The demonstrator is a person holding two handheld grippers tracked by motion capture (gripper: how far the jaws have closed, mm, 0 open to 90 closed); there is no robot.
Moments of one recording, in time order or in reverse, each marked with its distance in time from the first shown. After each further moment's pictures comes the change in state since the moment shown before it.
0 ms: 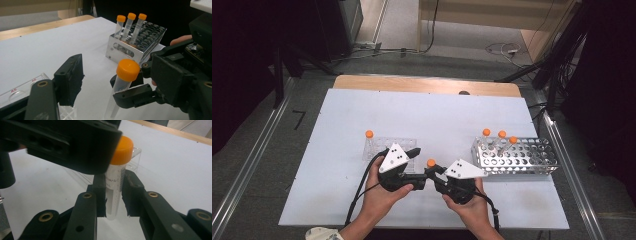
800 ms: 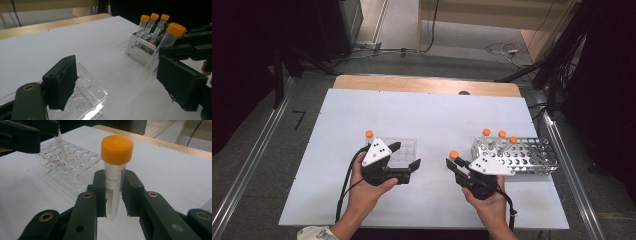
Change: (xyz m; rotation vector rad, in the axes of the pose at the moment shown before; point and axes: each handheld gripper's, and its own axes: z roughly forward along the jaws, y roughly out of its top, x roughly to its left) left arm 0.024 0.000 -0.020 0.002 0.085 -0.047; right arm -0.033 -0.001 -0.032 -0.062 -0.119 0.052
